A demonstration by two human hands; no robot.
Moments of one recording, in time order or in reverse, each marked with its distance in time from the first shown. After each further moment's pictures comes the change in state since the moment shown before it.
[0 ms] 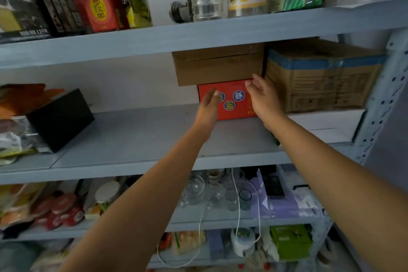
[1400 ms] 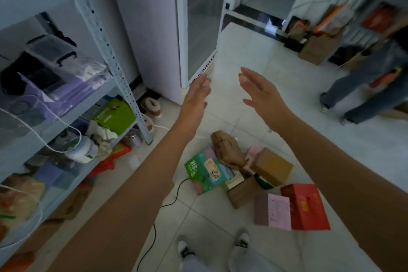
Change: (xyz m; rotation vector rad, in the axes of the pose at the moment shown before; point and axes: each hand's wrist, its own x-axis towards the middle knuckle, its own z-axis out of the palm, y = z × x) left_hand -0.458 -0.135 0.270 -0.186 -1.080 -0.332; right_hand -0.541 0.076 -0.334 -0.231 0.675 0.612
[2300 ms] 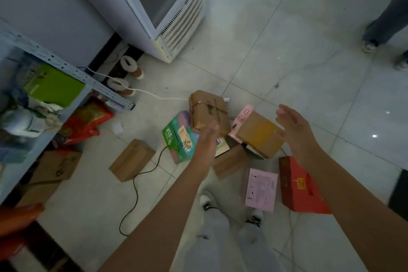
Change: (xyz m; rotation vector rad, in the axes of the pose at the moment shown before) left_hand 0.047 -0.333 0.315 0.230 0.166 -0.571; right_hand 0.055 0.434 -0.284 0.221 0.110 0.534
